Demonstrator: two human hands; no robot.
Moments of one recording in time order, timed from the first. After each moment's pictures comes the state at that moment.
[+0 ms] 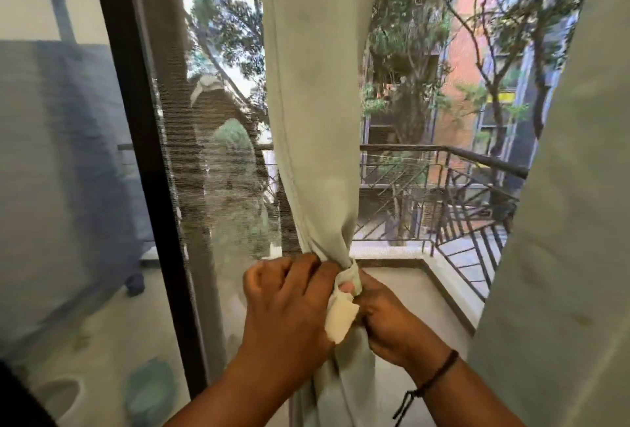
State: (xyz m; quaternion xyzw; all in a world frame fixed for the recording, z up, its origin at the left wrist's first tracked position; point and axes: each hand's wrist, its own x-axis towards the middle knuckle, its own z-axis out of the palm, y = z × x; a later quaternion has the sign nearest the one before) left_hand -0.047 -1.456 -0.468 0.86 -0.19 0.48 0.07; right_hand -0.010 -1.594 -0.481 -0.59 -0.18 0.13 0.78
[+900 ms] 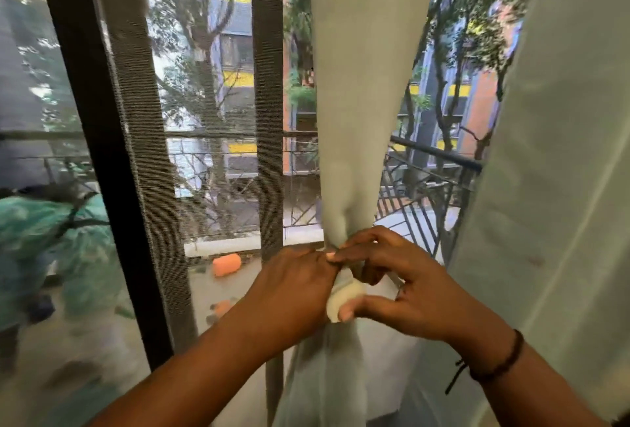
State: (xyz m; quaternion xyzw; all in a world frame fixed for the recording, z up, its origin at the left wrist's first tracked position) left_hand -0.023 -1.394 -0.445 0.87 -0.43 0.25 0.05; right_hand -0.075 -1.571 -0.432 -0.85 -0.31 -0.25 0.34
